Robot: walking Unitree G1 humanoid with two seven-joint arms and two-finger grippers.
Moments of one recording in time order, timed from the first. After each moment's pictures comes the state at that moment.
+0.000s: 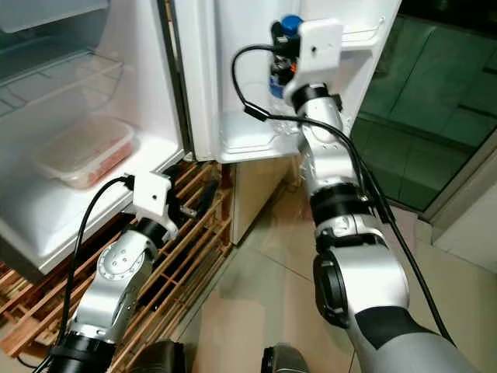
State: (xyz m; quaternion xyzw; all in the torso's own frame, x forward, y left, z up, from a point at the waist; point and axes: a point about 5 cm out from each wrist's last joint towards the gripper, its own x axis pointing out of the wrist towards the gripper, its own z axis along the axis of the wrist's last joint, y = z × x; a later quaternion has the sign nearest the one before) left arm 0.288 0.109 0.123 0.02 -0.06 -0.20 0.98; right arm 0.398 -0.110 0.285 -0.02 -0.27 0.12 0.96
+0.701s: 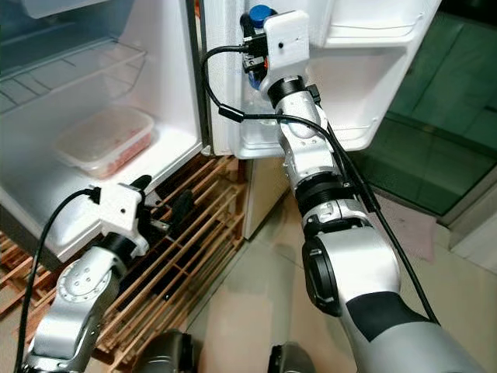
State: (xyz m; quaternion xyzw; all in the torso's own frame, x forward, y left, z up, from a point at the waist) left arm 0.261 0.142 0.130 0.06 -0.03 -0.17 0.98; right arm 0.402 -0.093 0.283 -0.06 -0.28 0.13 0.95
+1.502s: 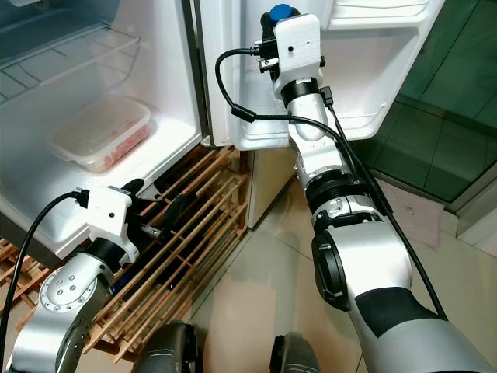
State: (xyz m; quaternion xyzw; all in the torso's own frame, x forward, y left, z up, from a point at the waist) left arm 0.245 0.145 0.139 0.06 -0.02 -0.17 0.98; right arm 0.403 -0.108 0.276 -0.10 -0.30 0.07 0.95
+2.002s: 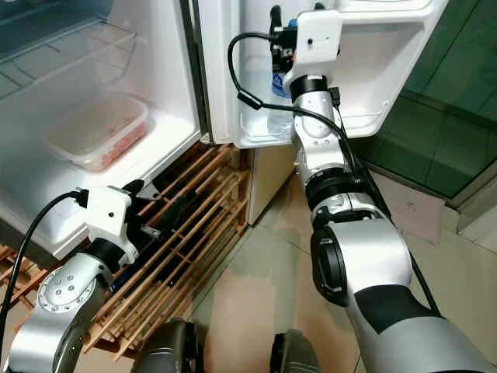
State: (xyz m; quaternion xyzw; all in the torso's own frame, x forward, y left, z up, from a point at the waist) left arm 0.244 0.144 0.139 0.06 -0.01 -0.17 0.98; right arm 0.405 -0.118 0.285 -0.03 -0.30 0.04 0.95
